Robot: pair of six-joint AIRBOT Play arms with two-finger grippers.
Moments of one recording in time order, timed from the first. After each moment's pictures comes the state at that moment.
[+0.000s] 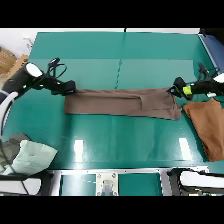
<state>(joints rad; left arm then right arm) -0.06 -1.54 1.26 1.01 -0.98 -1.41 -0.31 -1.45 1.16 -0.93 1.03 1.51</state>
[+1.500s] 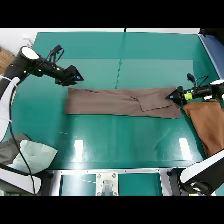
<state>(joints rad) -0.04 -1.69 1.56 0.84 -1.22 -1.39 -0.50 -1.97 1.50 -0.81 1.47 1.09</state>
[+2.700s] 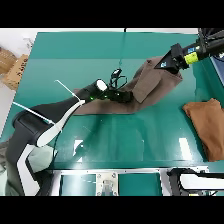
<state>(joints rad) -0.60 -1.96 1.57 0.59 -0.68 -1.25 -0.05 -1.45 1.76 -0.83 1.62 1.48</state>
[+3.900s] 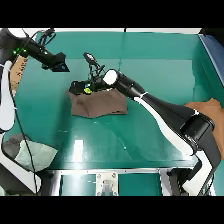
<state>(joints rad) 0.04 -1.86 2.06 1.01 -1.57 -1.41 0.68 -1.89 1.76 -0.80 0.72 1.51</state>
